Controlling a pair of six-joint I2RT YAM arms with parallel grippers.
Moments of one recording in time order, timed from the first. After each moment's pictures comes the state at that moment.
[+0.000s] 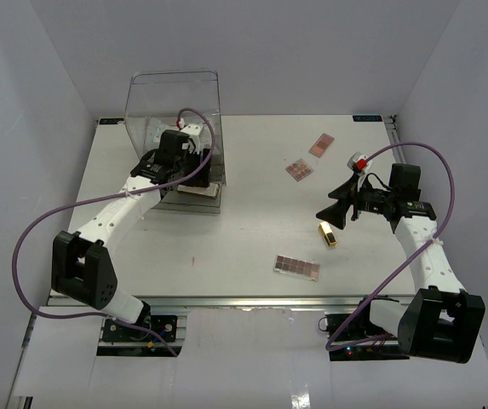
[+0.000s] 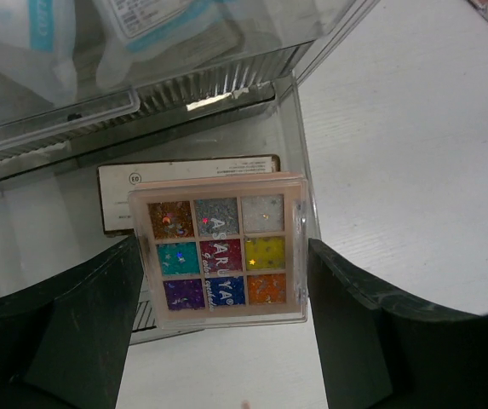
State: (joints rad) left arm -0.38 1.50 1.25 -0.45 -0.04 -0.13; right arm -0.09 1.14 0.84 -0.45 -1.11 -0.48
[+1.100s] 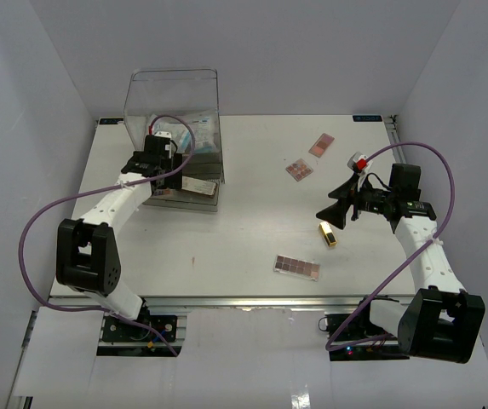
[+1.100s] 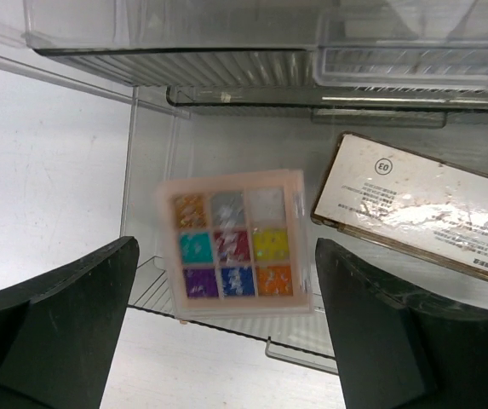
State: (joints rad) left arm -0.21 1.58 1.19 -0.45 -0.33 -0.07; right arm -0.09 1.14 0.84 -0.45 -1.11 -0.48
